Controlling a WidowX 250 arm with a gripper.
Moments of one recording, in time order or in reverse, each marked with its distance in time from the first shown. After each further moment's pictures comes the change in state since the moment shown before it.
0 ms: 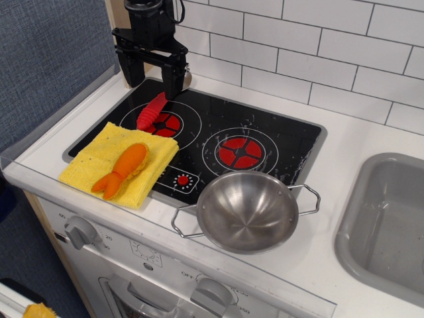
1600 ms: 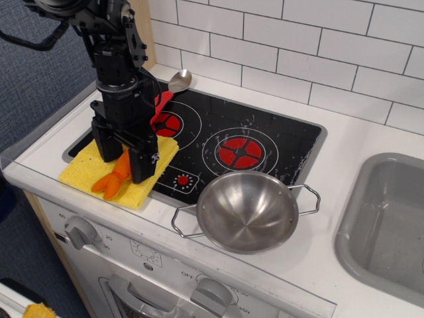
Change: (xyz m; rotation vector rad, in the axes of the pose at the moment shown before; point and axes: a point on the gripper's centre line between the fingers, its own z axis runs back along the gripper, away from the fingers) arm -0.099 -0.031 -0.033 -0.026 0.114 -0.222
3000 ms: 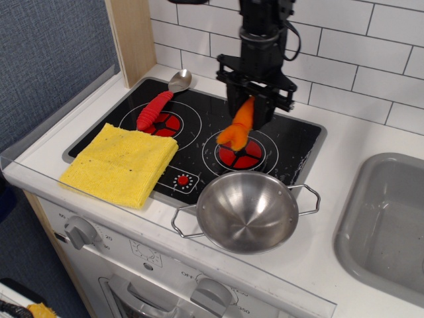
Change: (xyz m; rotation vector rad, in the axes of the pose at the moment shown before) arm 0.141 -0.068 0.026 0.032 -0.071 0.062
